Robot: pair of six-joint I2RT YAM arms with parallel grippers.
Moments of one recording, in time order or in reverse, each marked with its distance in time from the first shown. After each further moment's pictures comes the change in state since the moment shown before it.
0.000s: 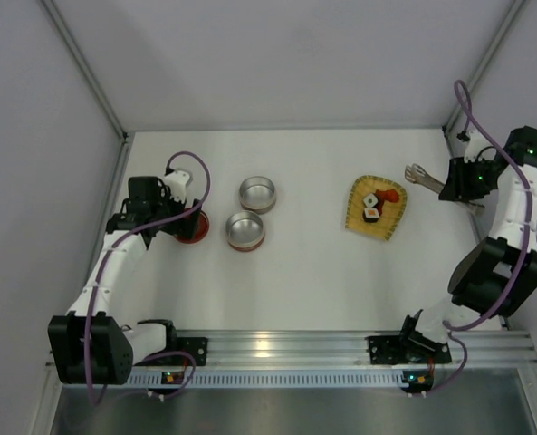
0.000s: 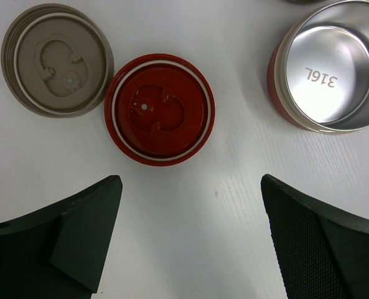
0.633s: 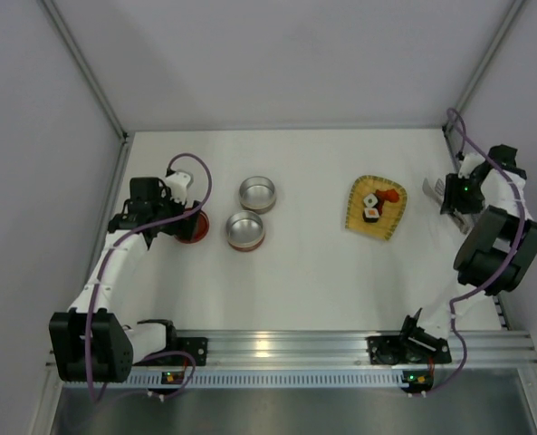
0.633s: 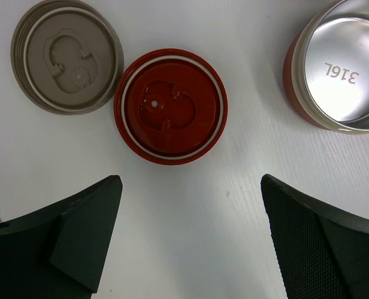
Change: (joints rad) left arm 0.000 0.011 -0.020 0.022 -0.033 0.024; right arm 0.015 0.194 -0.207 0.380 0.288 0.214
